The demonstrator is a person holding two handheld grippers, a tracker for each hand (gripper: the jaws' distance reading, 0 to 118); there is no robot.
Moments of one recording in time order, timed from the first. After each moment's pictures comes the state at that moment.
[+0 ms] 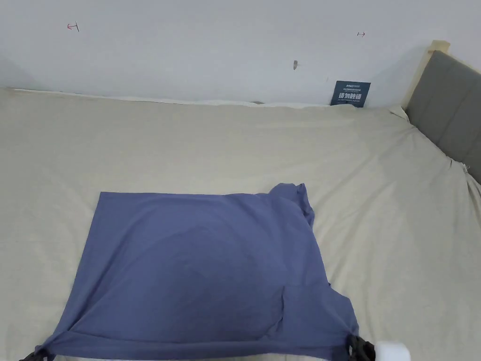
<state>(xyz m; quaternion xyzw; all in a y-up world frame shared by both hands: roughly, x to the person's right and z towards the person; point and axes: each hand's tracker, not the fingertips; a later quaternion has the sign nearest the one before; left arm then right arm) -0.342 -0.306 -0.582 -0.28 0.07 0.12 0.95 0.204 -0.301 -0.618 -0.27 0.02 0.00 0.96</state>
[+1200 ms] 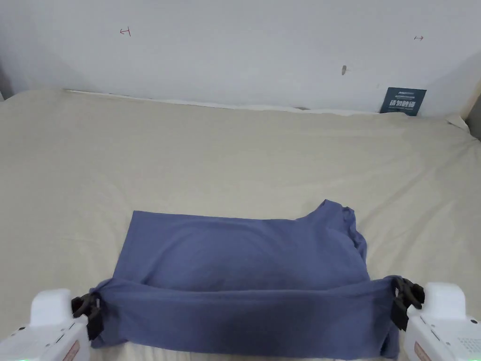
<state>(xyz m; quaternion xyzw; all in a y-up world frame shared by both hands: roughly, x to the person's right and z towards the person) -0.347 -0.262 -0.688 -0.27 0.07 0.09 0.95 0.189 -0.239 -0.748 -0.22 0.04 0.04 0.97</state>
